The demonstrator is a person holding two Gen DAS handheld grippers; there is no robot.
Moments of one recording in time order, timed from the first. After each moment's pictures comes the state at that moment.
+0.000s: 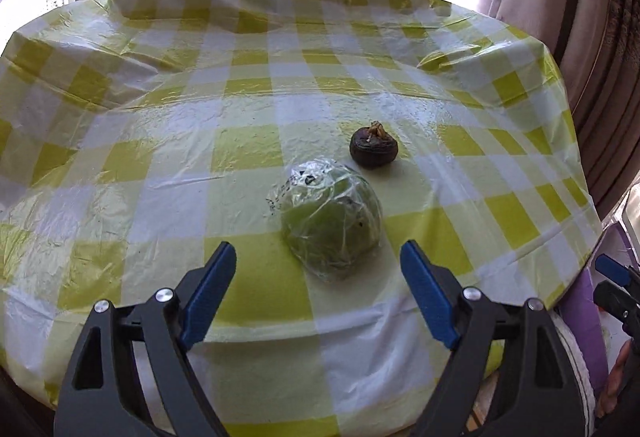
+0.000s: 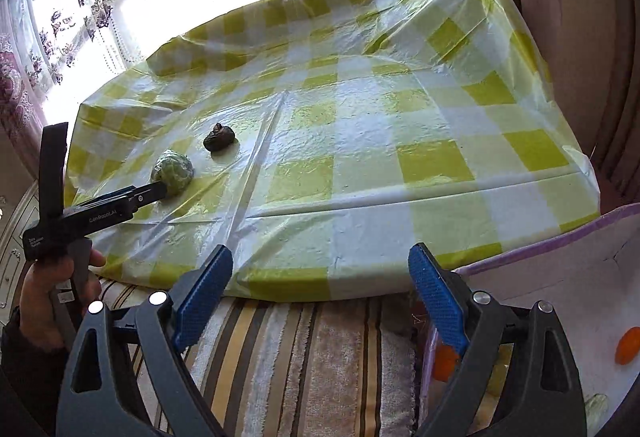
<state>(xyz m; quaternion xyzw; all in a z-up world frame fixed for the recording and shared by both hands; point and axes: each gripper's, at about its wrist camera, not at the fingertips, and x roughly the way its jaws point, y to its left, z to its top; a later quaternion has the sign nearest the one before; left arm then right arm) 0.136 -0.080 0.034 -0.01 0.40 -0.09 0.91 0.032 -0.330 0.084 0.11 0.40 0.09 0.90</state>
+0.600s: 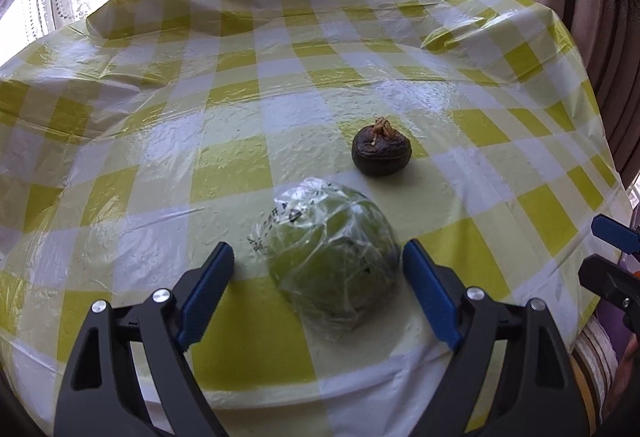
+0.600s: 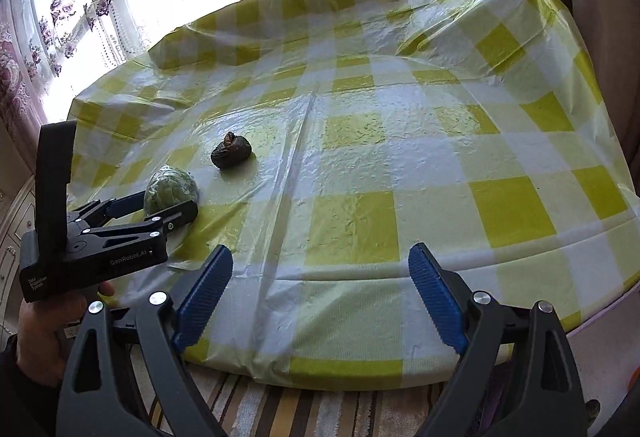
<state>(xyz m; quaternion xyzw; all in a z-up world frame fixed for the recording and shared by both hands) 0.164 -0.098 0.021 0.05 0.40 -0.08 0.91 0.091 -0.290 0.073 0.09 0.41 0.10 0.90</state>
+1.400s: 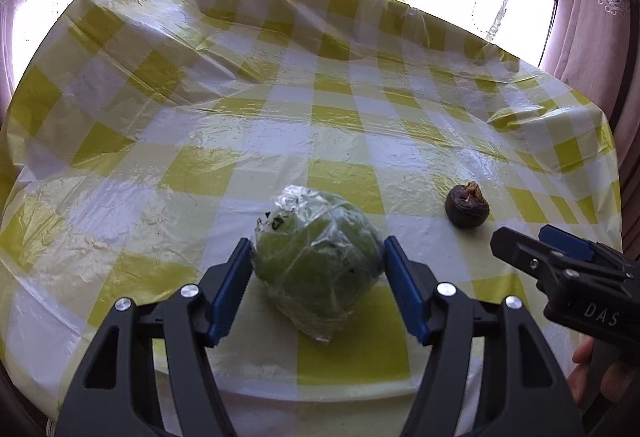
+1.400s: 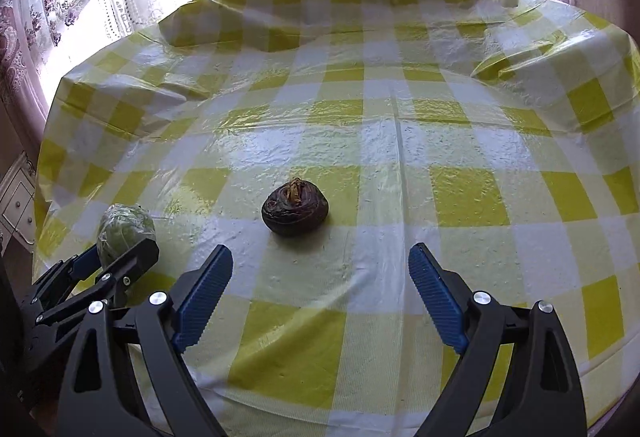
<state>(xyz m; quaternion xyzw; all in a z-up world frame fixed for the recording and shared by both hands) 0.149 -0.025 0.030 -0.08 0.34 0.01 0.94 0.182 -0.191 0.074 0.04 0.42 0.12 0.90</state>
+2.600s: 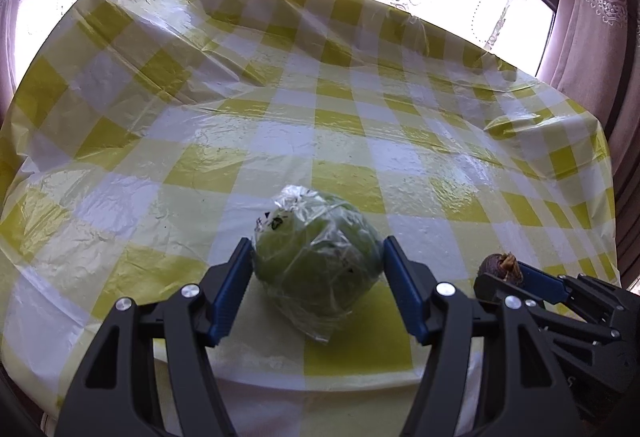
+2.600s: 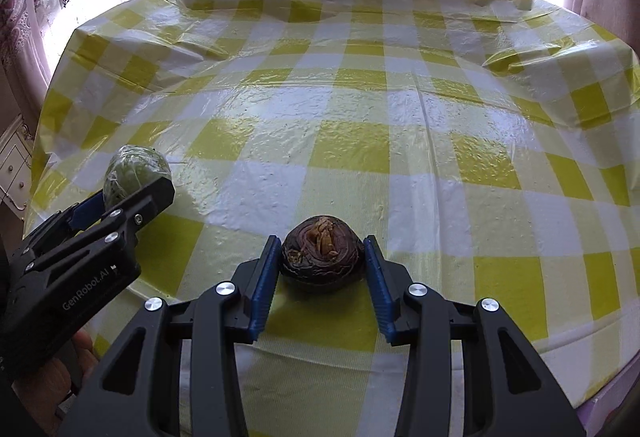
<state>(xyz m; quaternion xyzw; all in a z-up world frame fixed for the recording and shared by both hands) 0.144 -0.021 0.030 -0.09 0.33 0.00 0.94 0.143 -0.170 0.067 -0.01 0.45 0.12 0.89</state>
